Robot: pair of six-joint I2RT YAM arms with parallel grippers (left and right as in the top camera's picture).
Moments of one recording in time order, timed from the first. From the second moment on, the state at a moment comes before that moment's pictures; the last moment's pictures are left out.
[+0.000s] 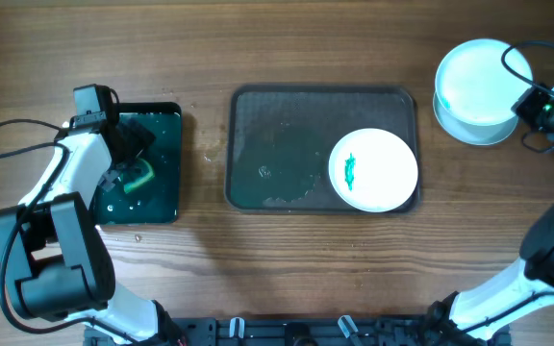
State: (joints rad) left arm 0.21 1.77 1.06 -0.54 -0.10 -0.68; right arm -0.55 1.91 1.32 -0.36 -0.28 0.19
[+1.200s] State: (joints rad) left arm 0.21 1.77 1.06 -0.54 -0.10 -0.68; right arm -0.29 1.57 1.32 -0.58 -0.28 0.23
